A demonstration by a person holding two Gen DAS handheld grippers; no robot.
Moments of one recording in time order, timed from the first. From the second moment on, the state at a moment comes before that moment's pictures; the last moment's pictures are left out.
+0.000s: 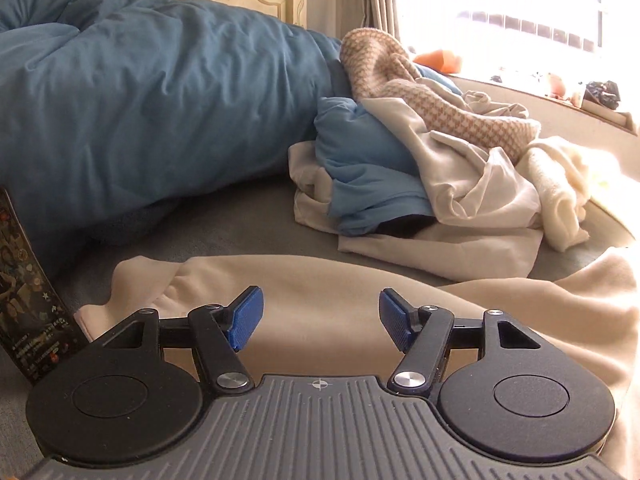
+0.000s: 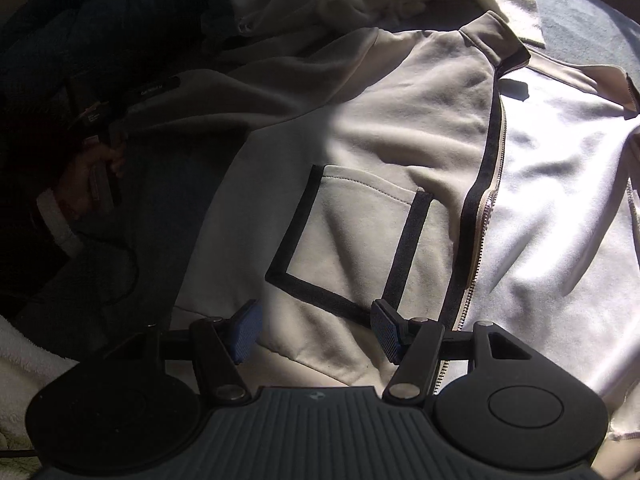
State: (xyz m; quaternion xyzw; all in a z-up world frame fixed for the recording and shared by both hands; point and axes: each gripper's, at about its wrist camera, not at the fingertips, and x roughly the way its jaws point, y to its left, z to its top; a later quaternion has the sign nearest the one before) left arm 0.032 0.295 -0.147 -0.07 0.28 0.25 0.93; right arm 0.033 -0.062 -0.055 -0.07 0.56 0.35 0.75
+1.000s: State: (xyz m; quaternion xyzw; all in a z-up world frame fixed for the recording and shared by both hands) left arm -0.001 0.312 -0.187 -0.05 0.32 0.24 0.92; right arm 0.201 0.294 -0.150 -0.36 0.40 0.53 0.65
